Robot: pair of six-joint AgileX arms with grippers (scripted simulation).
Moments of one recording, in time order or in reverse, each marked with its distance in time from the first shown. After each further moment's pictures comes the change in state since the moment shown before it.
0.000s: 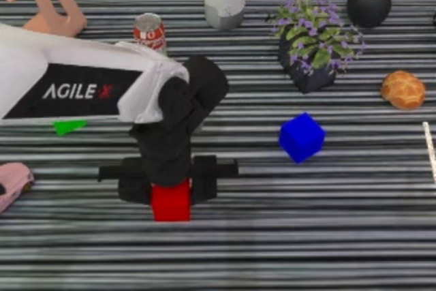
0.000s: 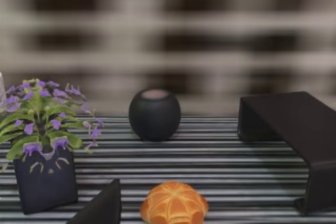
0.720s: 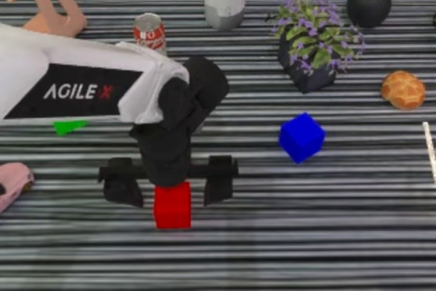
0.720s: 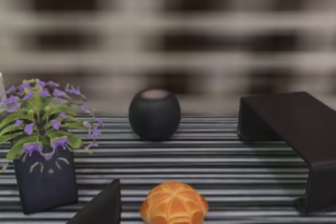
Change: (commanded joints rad) left arm 0.000 0.000 0.000 0.000 0.000 0.000; right arm 0.000 0.000 0.000 0.000 0.000 0.000
